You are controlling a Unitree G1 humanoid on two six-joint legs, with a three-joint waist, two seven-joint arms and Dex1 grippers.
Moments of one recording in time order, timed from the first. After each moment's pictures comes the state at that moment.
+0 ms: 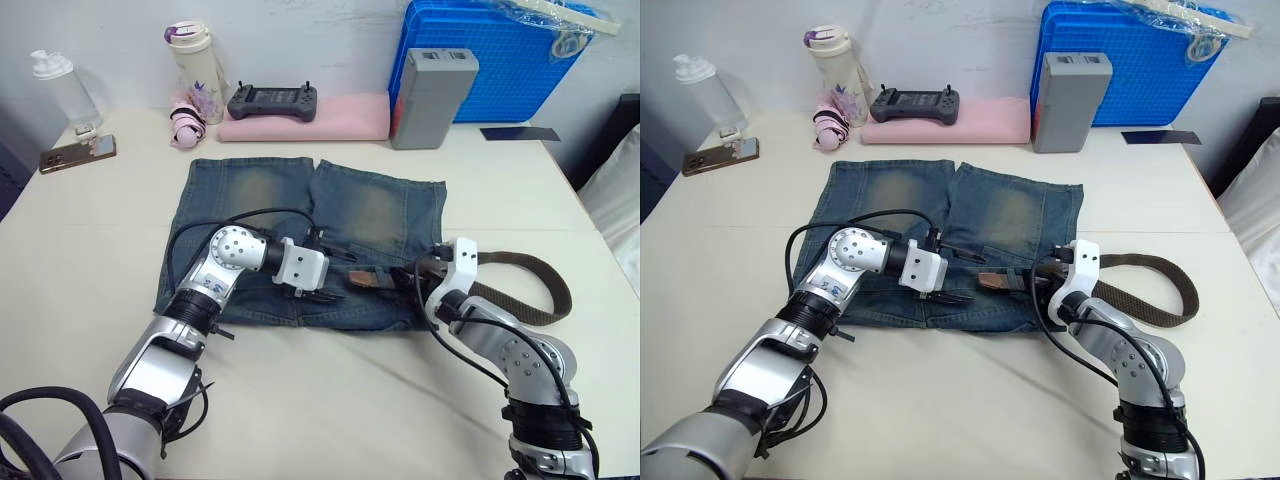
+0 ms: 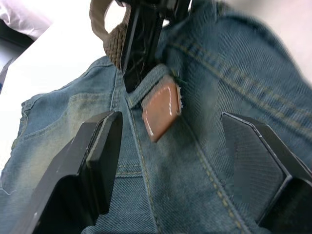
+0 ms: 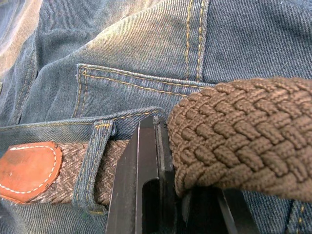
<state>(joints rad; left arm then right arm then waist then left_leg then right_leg) -0.89 0.36 -0.34 0.72 0.07 -0.69 -1.10 -0.26 -0.30 -0.16 -0.29 0.92 0.94 -0.09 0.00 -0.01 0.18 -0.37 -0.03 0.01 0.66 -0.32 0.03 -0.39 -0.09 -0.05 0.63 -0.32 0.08</state>
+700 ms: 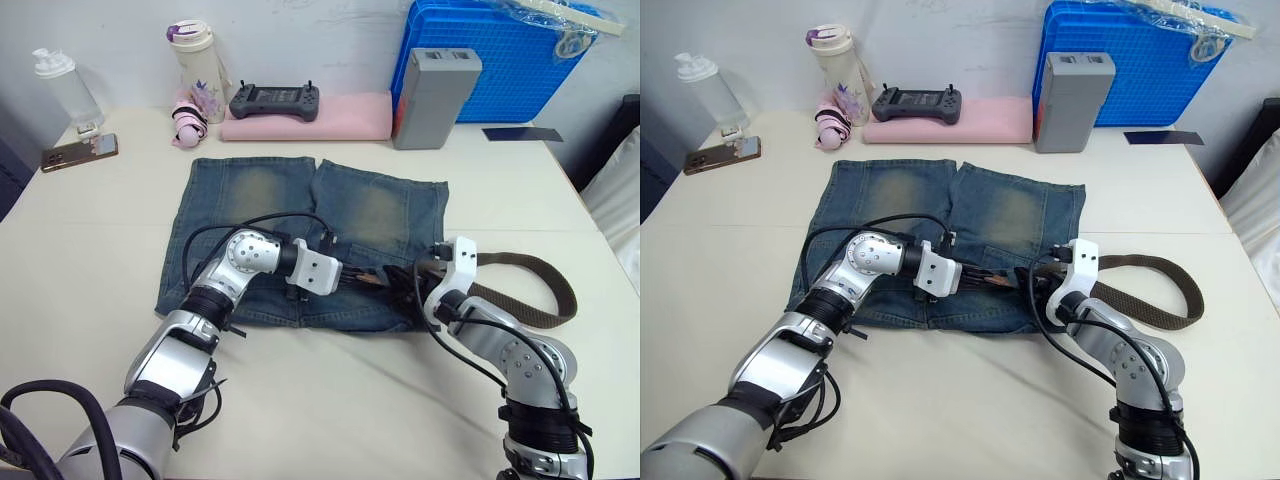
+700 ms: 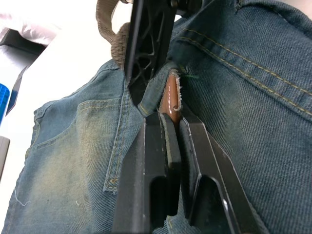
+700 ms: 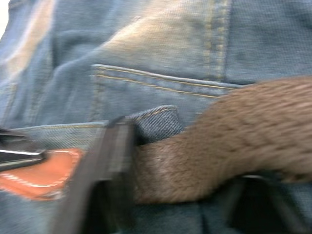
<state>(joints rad) -0.92 0.31 -0.36 0.80 0.14 -0.77 -1.01 -0.27 -0.27 -0.22 -0.35 0.96 1.03 -0.09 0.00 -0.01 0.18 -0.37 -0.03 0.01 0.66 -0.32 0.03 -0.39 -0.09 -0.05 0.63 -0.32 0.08</state>
